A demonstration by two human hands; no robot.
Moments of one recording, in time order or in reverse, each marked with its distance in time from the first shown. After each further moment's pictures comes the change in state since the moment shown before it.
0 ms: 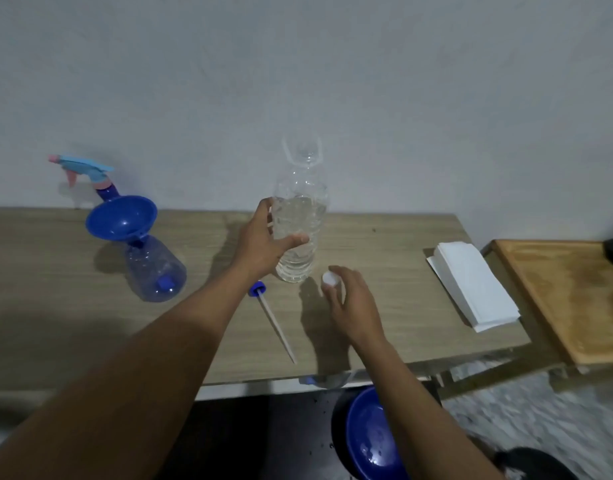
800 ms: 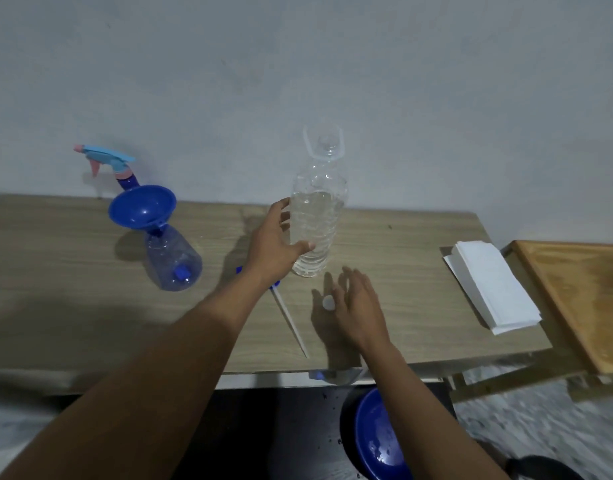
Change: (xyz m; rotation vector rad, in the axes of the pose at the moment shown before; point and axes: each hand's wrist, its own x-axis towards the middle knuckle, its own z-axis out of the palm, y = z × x) left_hand -0.021 -0.005 0.001 0.047 0.065 -0.036; right_hand -0.003 0.007 0.021 -0.041 -0.063 0.057
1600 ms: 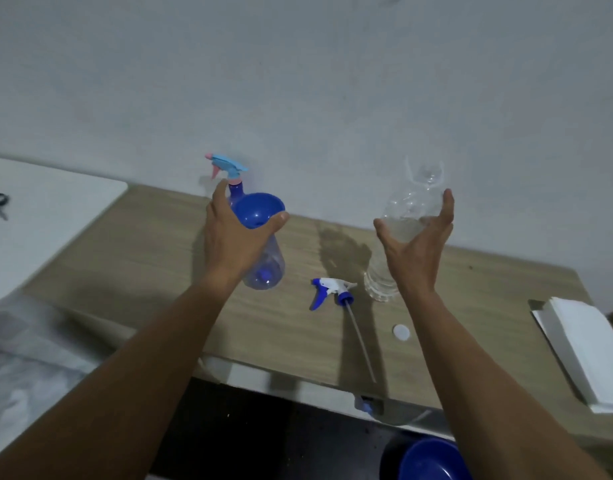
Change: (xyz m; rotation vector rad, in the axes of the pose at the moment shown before) left_hand -0.041 -0.003 -0.178 0.201 0.565 -0.080; right_hand 0.075 -0.131 -0.007 0.432 0.443 -0.264
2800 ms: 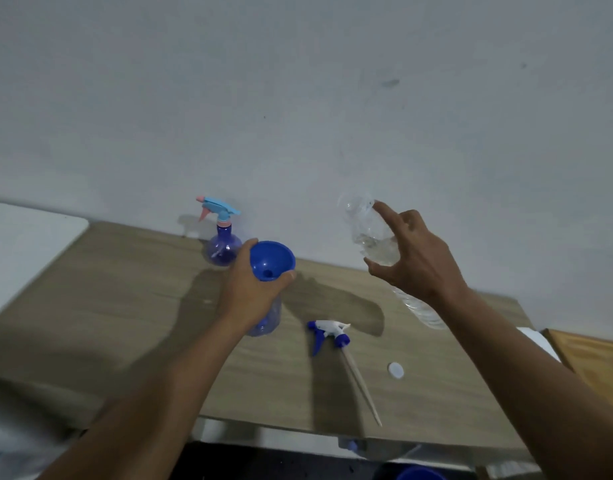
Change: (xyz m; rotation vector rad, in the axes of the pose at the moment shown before) left_hand 0.028 -0.019 0.000 -0.216 -0.277 -0.059; right_hand 0.033 -0.114 -0.017 -0.834 -0.448 -0.462
